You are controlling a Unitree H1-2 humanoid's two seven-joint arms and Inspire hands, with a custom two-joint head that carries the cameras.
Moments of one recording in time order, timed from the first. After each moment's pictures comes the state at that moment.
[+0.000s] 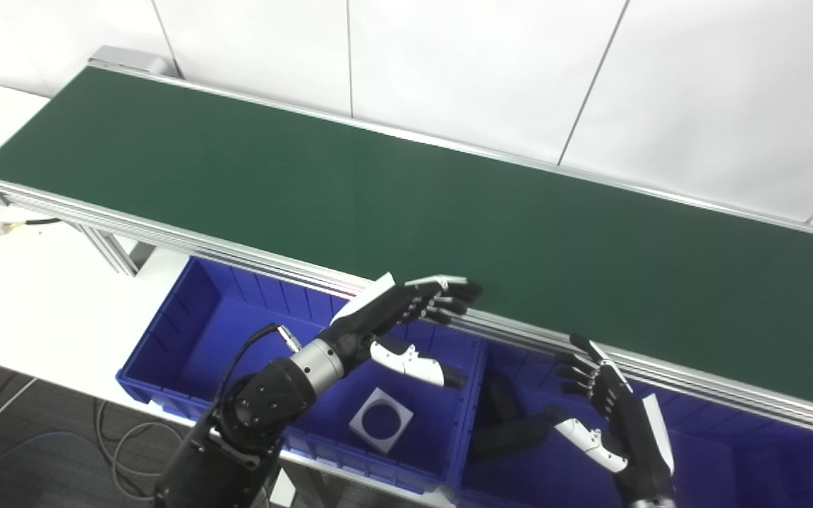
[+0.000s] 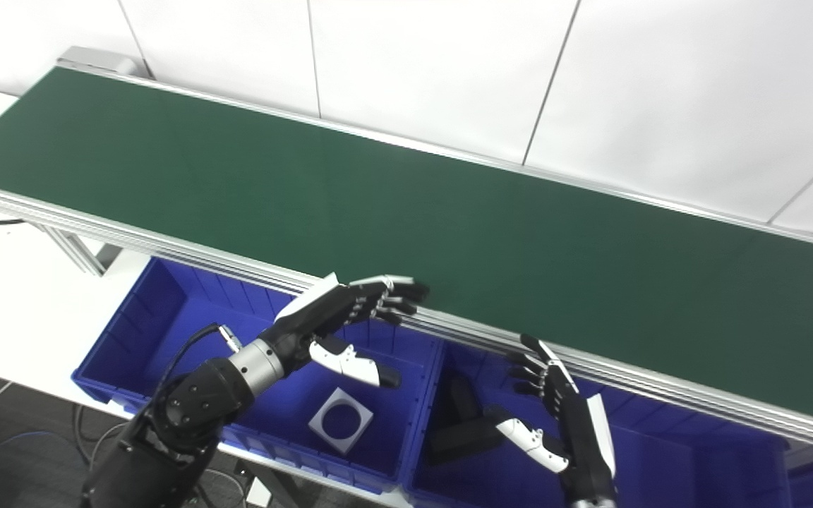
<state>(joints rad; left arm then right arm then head) 0.08 0.13 -0.18 -0.16 0.09 0.02 -0.33 0.10 -0.12 0.14 0.18 -0.13 -0.33 0.13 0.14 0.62</state>
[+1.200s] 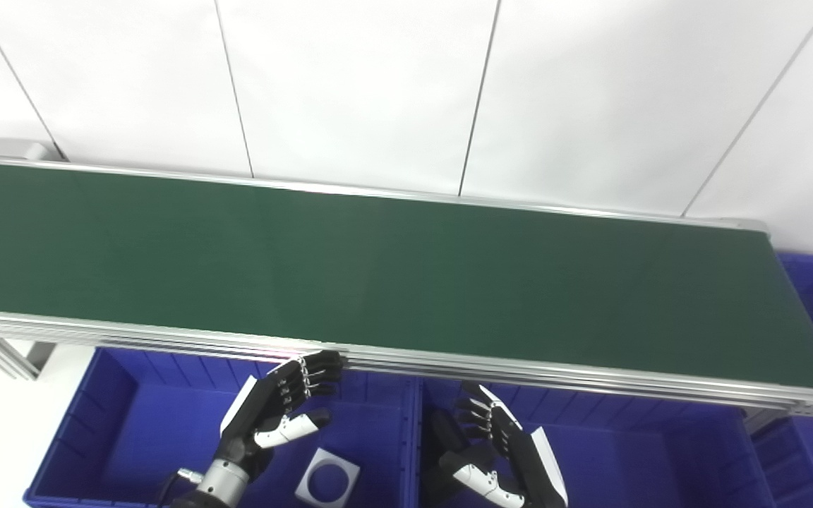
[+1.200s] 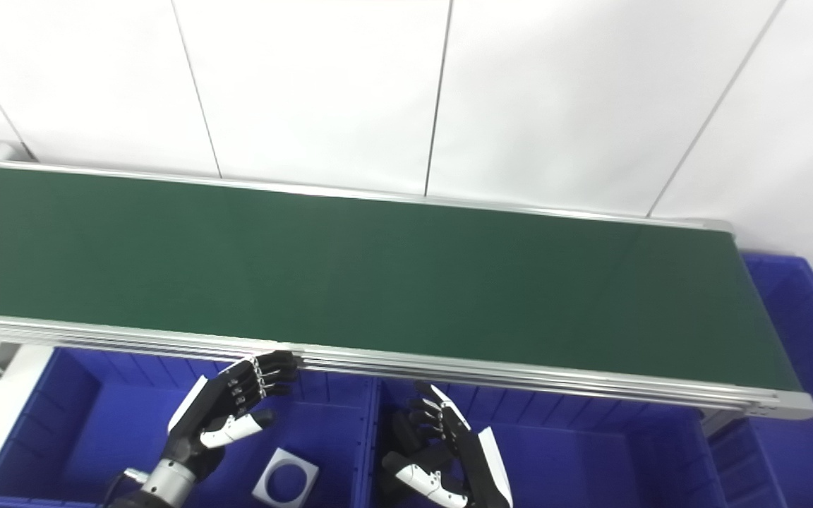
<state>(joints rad) 0.04 0.09 -0.04 0.43 -0.16 -0.41 -0.33 0.13 -0.02 0.21 0.28 -0.25 -0.39 0.01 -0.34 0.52</state>
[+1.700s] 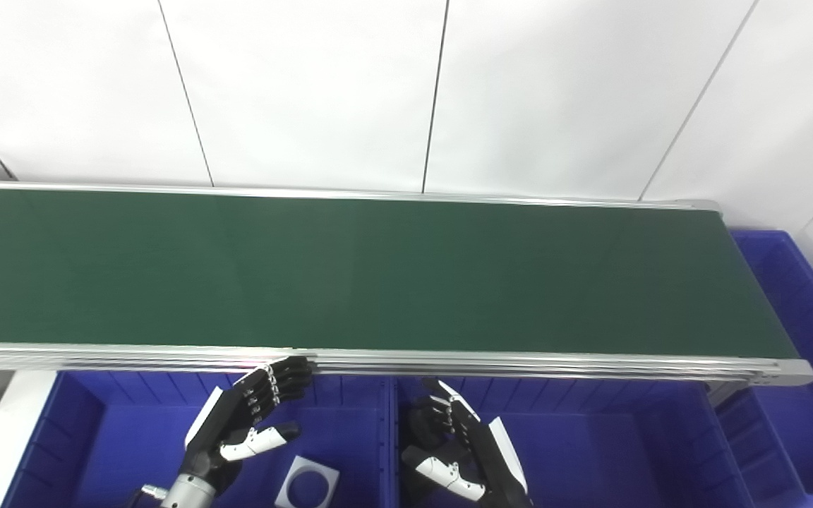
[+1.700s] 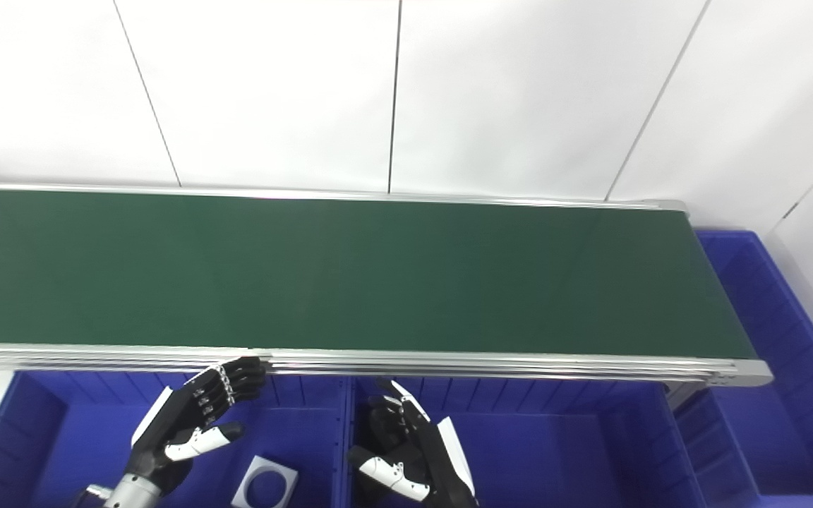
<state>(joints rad) 0.02 0.12 -0.04 0.44 -0.18 -0.41 -0.37 0.10 0.00 0.24 0.35 -0.27 -0.41 -0.04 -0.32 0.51</state>
